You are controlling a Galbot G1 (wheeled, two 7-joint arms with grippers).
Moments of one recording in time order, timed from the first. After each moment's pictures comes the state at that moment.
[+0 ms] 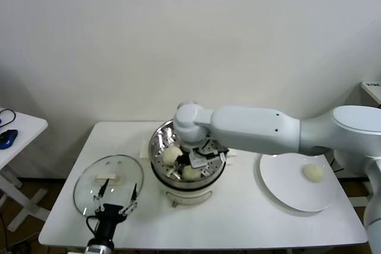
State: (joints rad) left arm 1.70 -1.50 -0.62 -1.97 0.15 -0.20 0.05; right arm 0.42 1.25 -1.23 1.49 -0.37 0.56 -1.24
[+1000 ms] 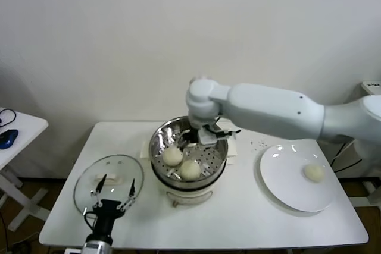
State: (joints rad) left arm 1.68 -1.49 -0.62 -1.98 0.15 -0.18 0.03; right arm 0.58 1.10 -1.18 1.50 -0.20 0.47 -1.23
